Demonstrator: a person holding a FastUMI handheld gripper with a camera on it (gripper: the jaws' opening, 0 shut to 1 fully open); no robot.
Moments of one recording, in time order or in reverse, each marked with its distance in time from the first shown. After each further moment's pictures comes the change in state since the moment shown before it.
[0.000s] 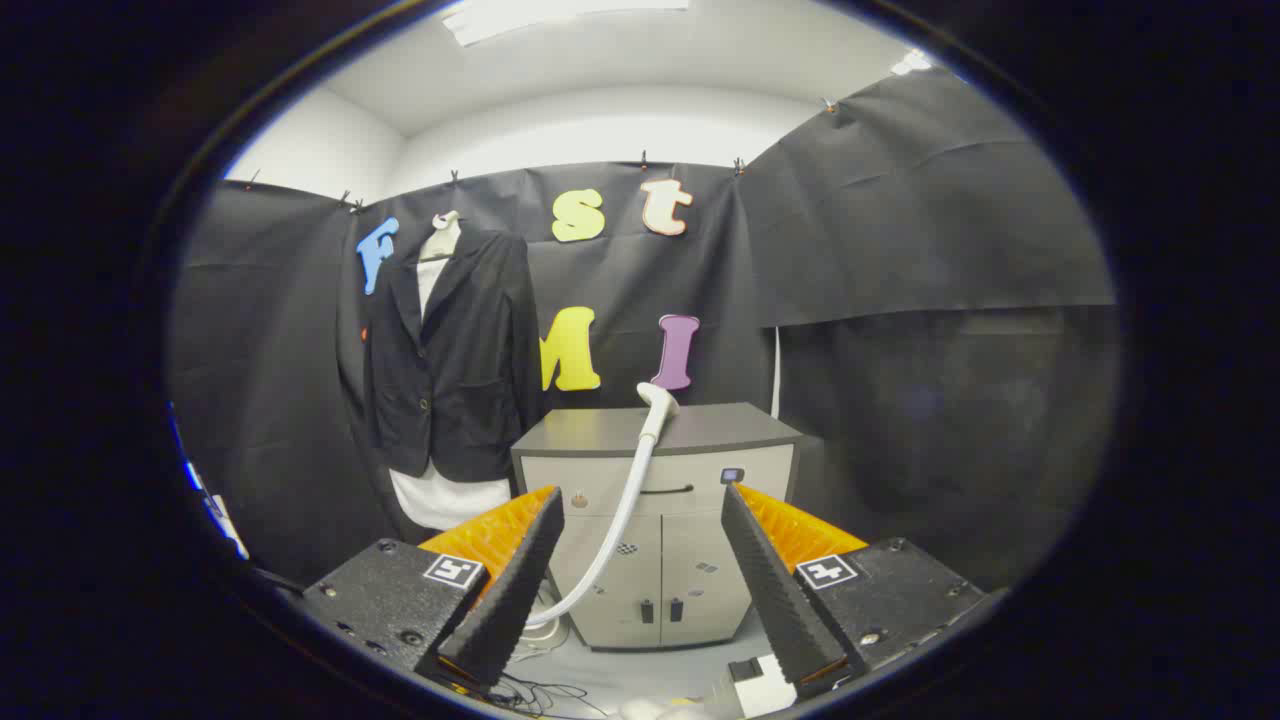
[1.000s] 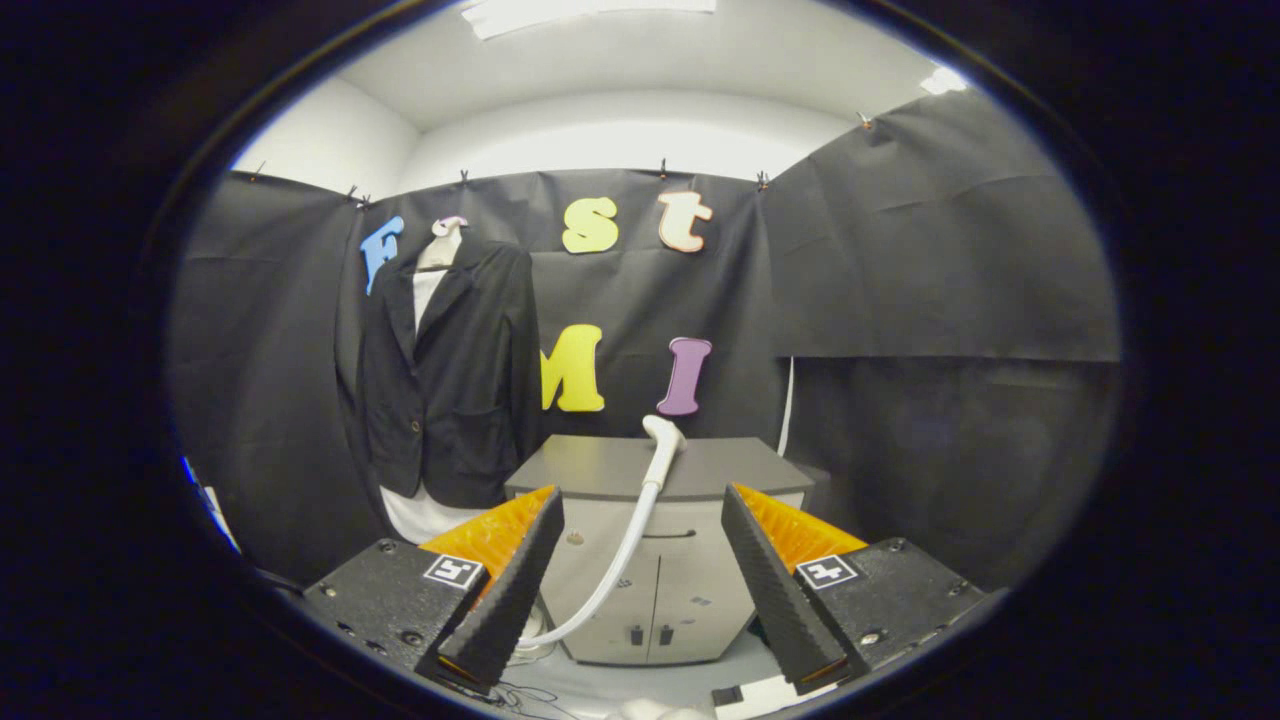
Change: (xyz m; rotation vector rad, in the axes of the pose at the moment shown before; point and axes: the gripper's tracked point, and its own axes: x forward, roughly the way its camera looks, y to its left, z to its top) arm 0.067 0.006 0.077 -0.069 -0.031 0.014
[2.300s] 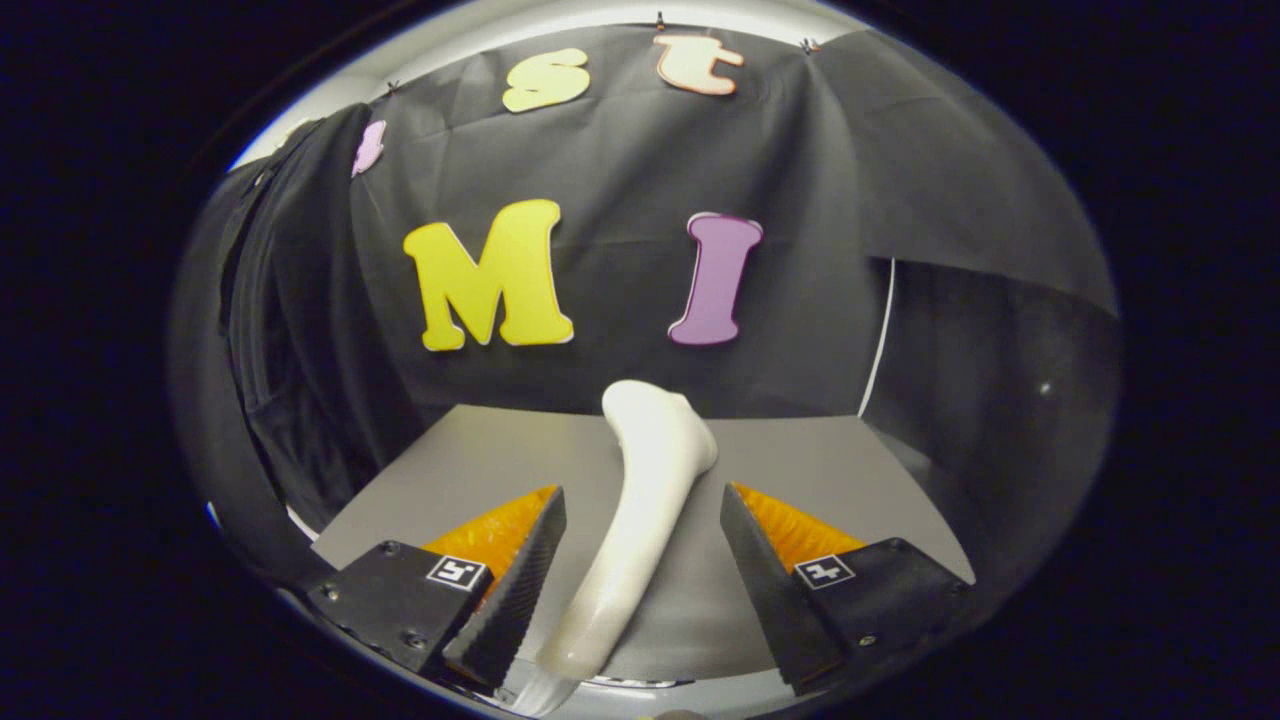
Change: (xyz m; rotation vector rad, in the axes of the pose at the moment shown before) arm 0.425 -0.040 -0.094 0.024 0.388 0.086
